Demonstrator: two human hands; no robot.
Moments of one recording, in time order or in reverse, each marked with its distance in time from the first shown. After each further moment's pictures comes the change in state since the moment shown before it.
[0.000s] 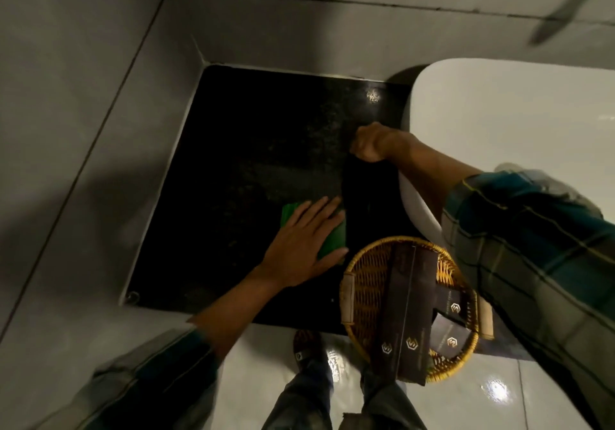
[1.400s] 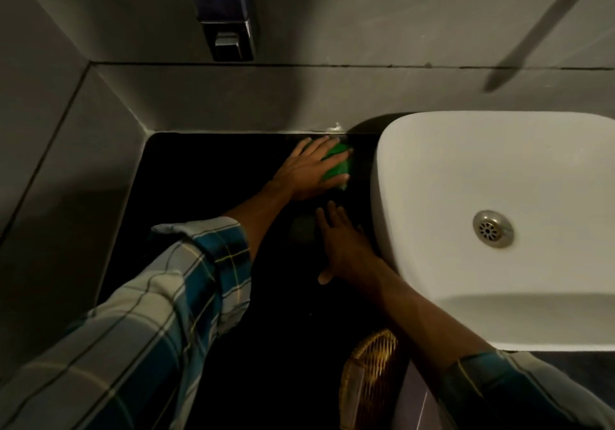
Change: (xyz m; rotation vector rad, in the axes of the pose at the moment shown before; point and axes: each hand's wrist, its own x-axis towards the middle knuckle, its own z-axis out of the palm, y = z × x) left_hand 0.279 -0.091 -0.016 0.098 -0.036 0.133; right_hand -0.017 0.003 0.057 0.119 -0.006 -0.029
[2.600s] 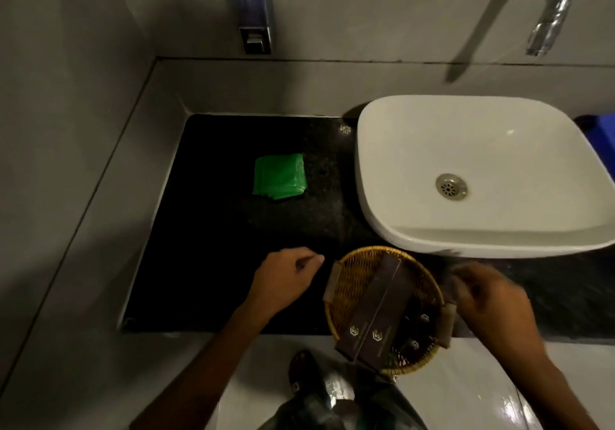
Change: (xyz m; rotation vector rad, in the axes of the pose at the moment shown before) left_hand -0.288 0.183 -0.054 -0.722 0.018 -0.555; right_hand -0.287 0.108 0.055 0.394 0.536 0.341
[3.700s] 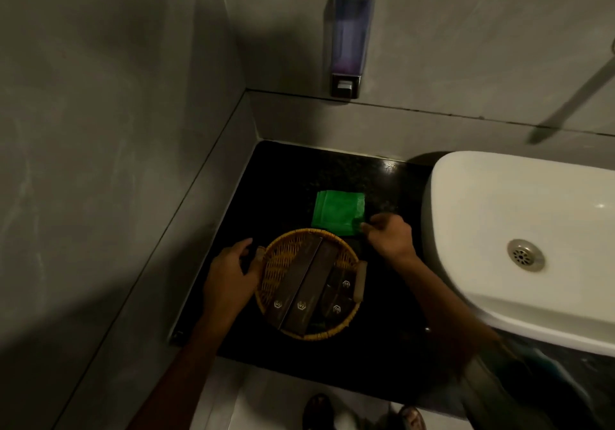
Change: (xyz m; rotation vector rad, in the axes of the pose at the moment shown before) left_hand -0.001 -0.100 -0.120 -0.060 0.453 -0.330; right_hand 0.144 -0.214 0.111 0.332 -0.204 -0.026
